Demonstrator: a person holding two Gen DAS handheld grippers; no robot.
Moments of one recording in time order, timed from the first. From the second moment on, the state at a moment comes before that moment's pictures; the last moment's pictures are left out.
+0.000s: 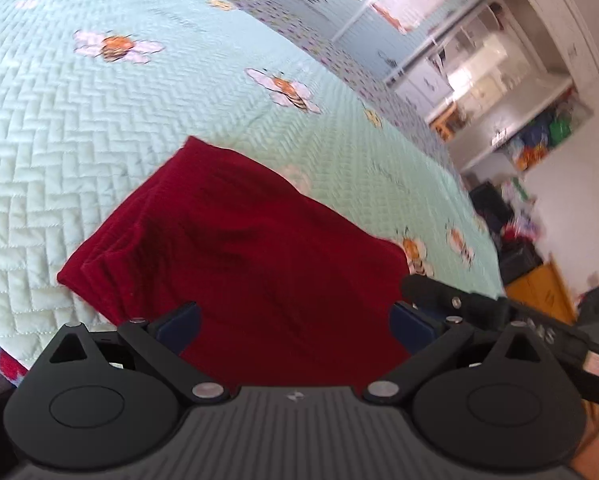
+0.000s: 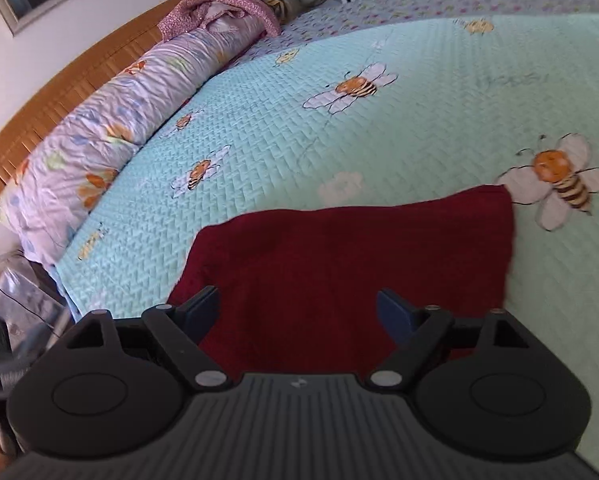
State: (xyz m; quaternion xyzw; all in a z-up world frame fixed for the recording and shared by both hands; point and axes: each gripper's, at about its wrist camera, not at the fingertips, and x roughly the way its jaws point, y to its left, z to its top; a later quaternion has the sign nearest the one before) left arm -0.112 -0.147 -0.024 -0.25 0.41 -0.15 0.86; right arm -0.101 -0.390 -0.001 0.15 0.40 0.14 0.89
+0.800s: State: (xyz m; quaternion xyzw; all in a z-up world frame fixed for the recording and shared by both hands) left arm -0.120 -0.169 0.007 -0.05 0.53 -0.04 0.85; right arm -0.149 -0.331 0.025 0.03 0.52 -0.01 0.86
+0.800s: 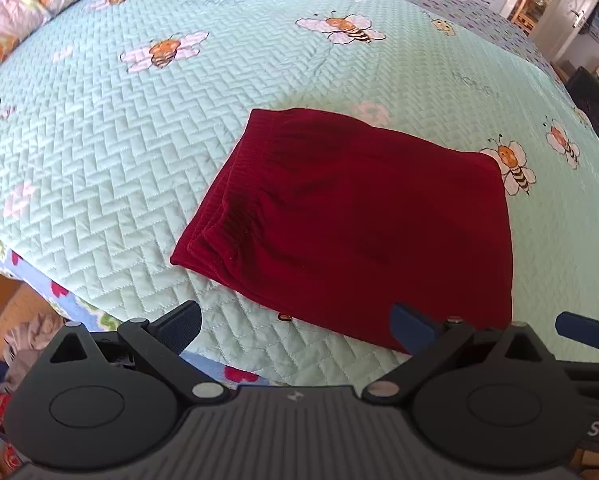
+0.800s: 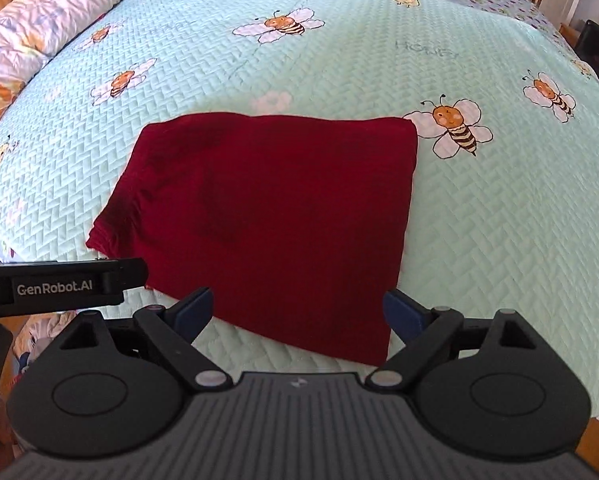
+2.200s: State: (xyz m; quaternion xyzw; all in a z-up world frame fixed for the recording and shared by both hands) left arm -0.053 -0.067 -0.035 -0.26 0.44 -0.11 0.85; right arm -0.139 -0.444 -0.007 0.29 0.39 0.03 0.87
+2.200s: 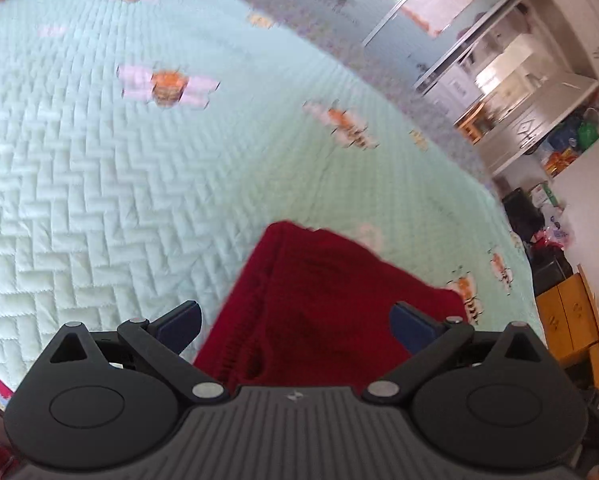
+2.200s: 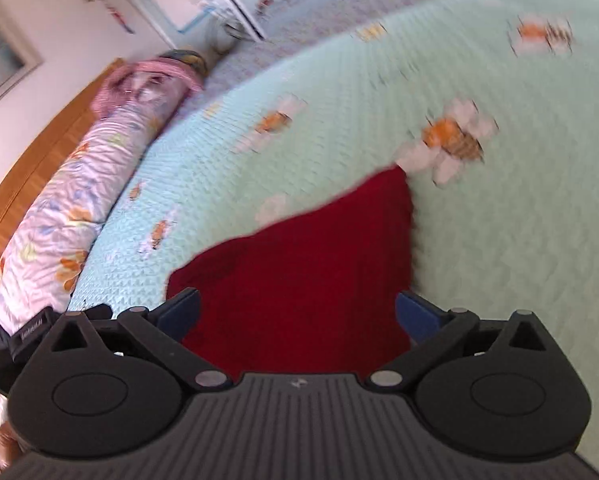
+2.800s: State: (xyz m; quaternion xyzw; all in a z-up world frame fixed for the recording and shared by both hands) left arm 0.028 -0.060 -0.099 -0.26 0.51 -0.24 0.79; right arm -0.112 -0.500 -0.086 0.40 0.42 0.10 0.81
